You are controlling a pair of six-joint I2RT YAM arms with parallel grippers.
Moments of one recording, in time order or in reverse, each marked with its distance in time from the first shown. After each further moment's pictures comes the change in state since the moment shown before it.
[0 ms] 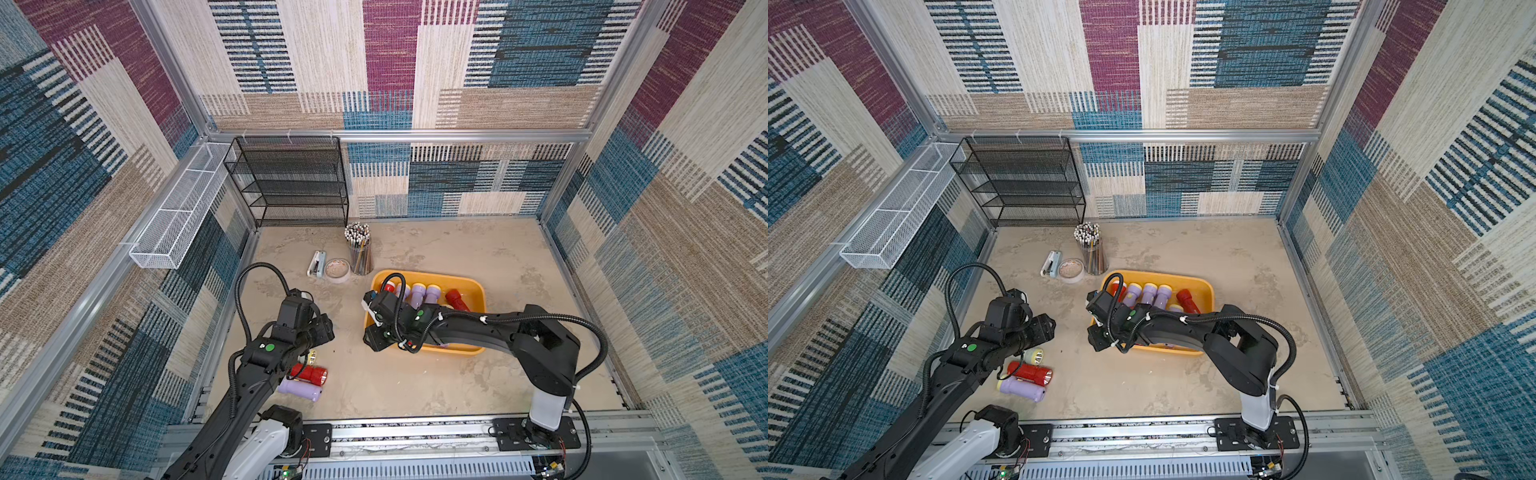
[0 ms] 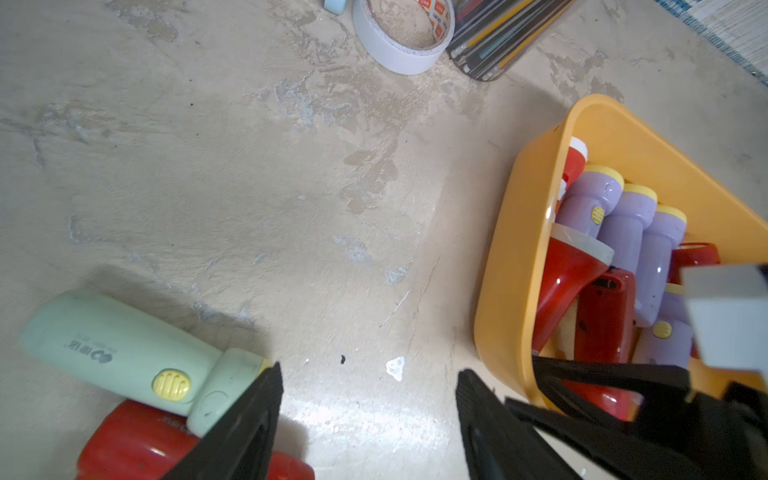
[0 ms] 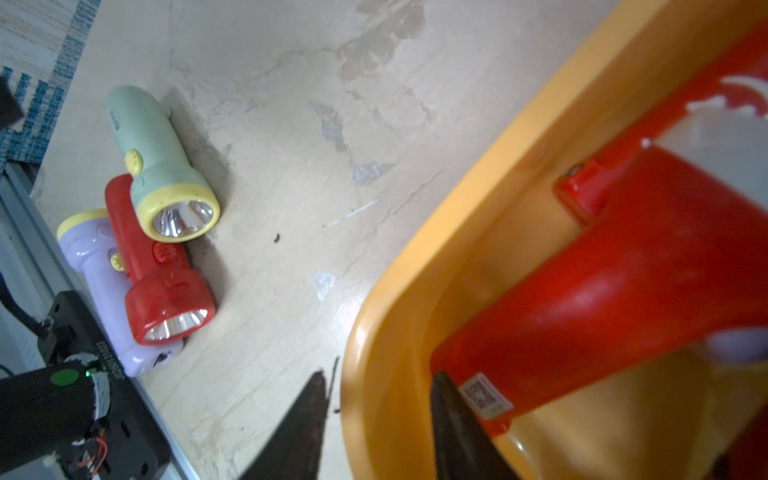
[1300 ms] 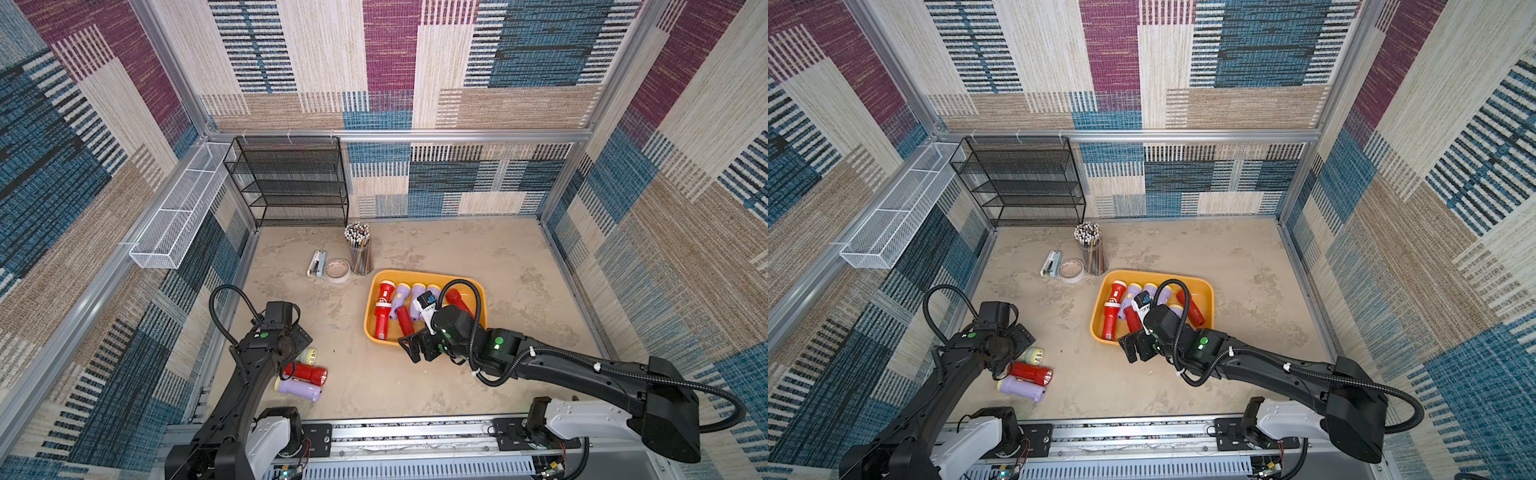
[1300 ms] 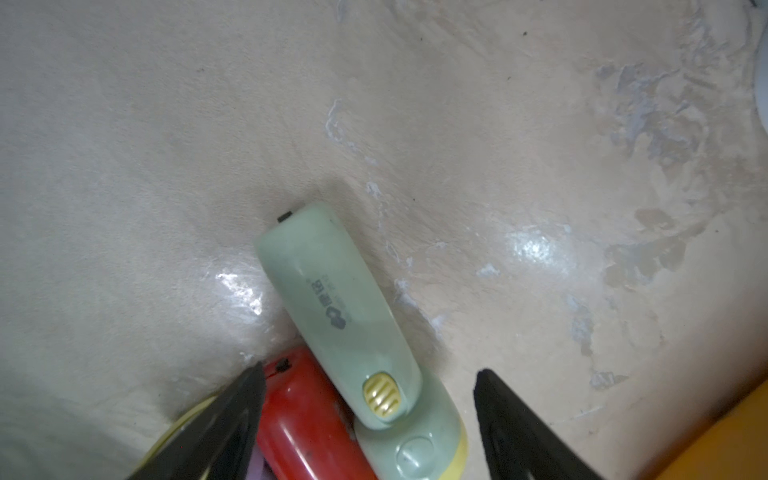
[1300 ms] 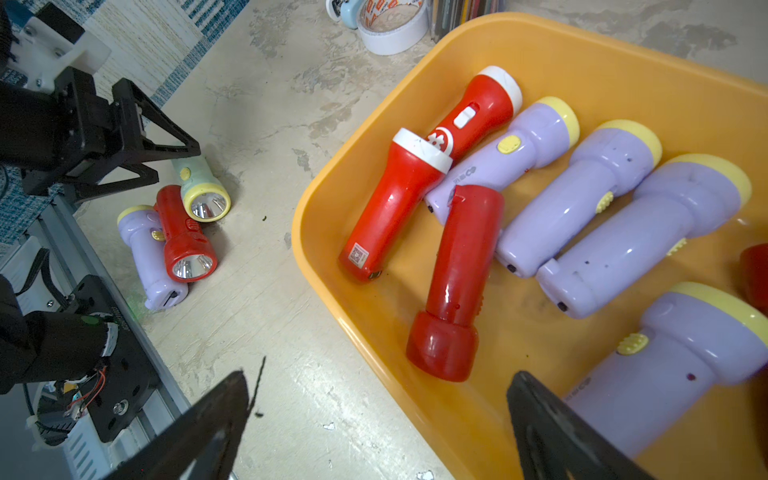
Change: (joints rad) left arm 0.306 0.153 -0.079 -0.062 -0.072 -0.216; right arm -0.024 -0.617 -0.486 0.113 0.174 -0.061
